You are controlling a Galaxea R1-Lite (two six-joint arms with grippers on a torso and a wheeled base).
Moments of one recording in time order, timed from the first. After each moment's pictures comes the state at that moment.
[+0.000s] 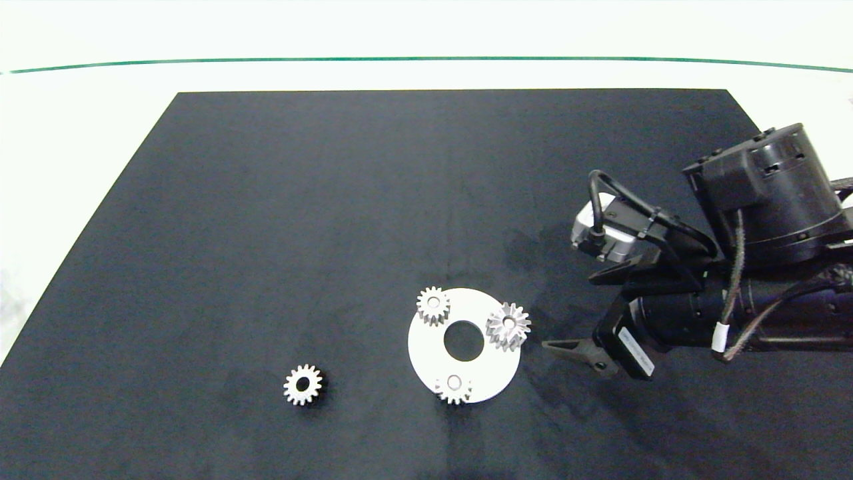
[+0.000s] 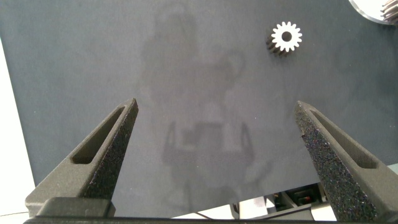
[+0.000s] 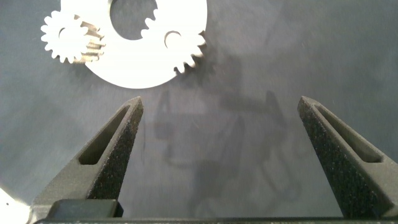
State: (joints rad) left arm -0.14 0.52 -0.65 0.50 -0.03 0.15; right arm 0.64 1.54 -1.15 0.31 -0.08 -0.30
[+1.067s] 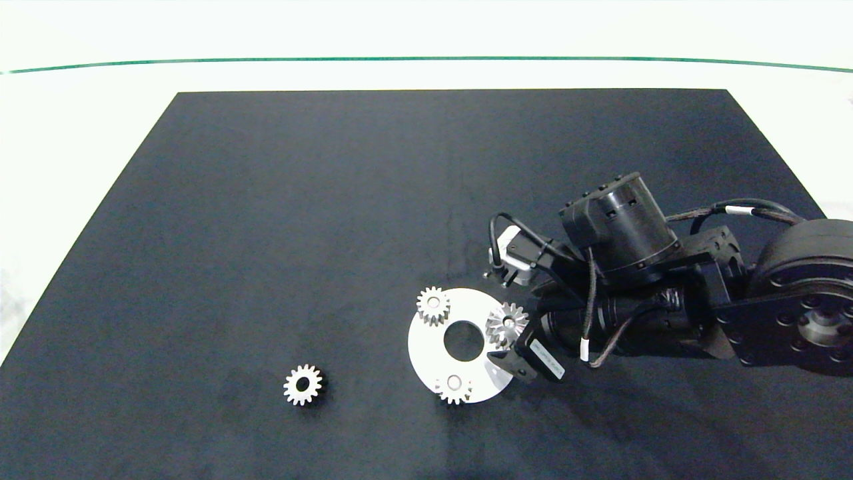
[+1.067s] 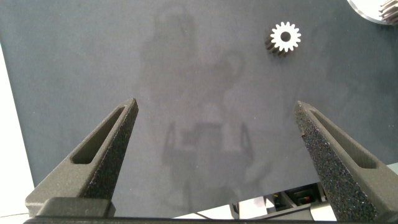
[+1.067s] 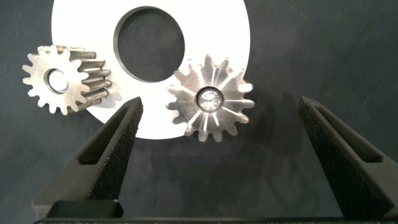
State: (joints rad) left arm -0.14 0.52 -0.65 0.50 -0.03 0.15; right arm 0.73 1.75 -1.21 0.22 -0.16 -0.30
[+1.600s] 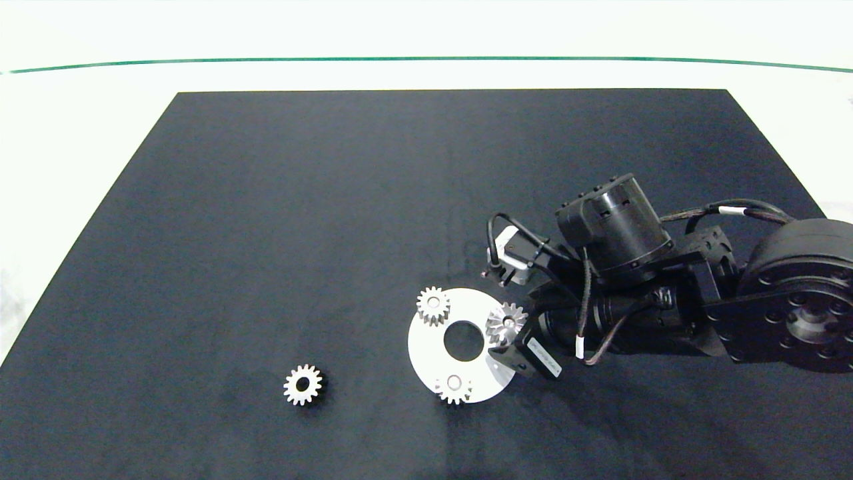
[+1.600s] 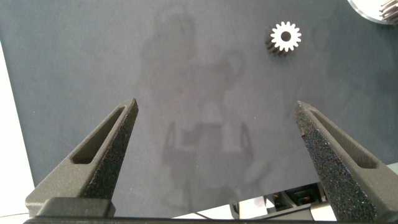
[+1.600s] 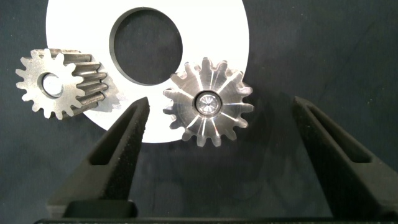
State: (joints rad) left arm -0.14 0.52 -0.65 0.50 -0.03 0.15; right arm 0.72 1.76 -1.22 0.22 -0.16 -0.29
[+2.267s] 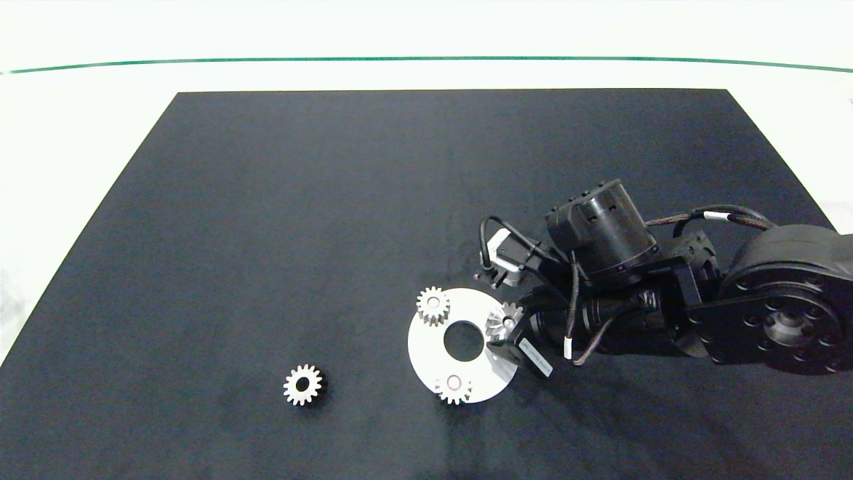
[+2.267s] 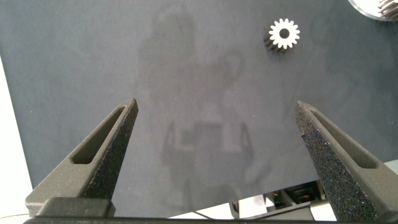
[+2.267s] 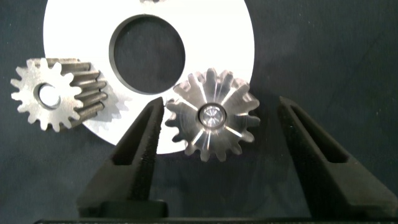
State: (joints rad) left arm -0.15 0.51 -0.64 0.50 -0.03 0.15; right arm 0.73 1.79 -1.22 0.19 -0.16 -0.29
